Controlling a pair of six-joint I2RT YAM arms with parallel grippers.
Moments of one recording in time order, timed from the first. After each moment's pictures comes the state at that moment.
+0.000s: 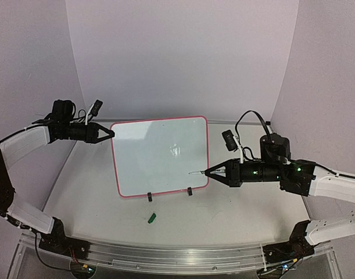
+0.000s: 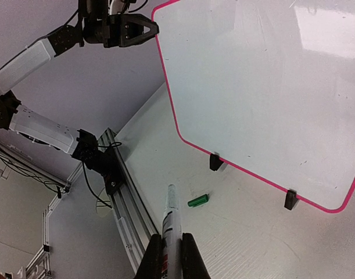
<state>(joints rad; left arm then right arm) -0.11 1.36 1.04 -0.35 0.97 0.00 0.87 1.06 0.72 -0.01 -0.39 0.53</state>
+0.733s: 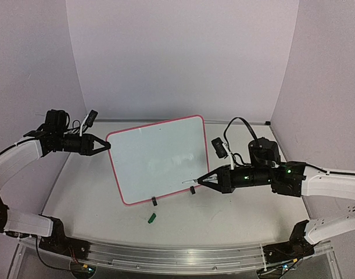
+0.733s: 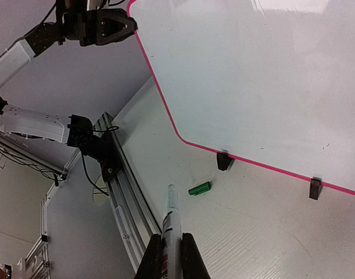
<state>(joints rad) -0.12 1.18 0.89 -0.41 0.96 -0.02 0.92 1.15 0.73 0.01 -0.38 0.53</state>
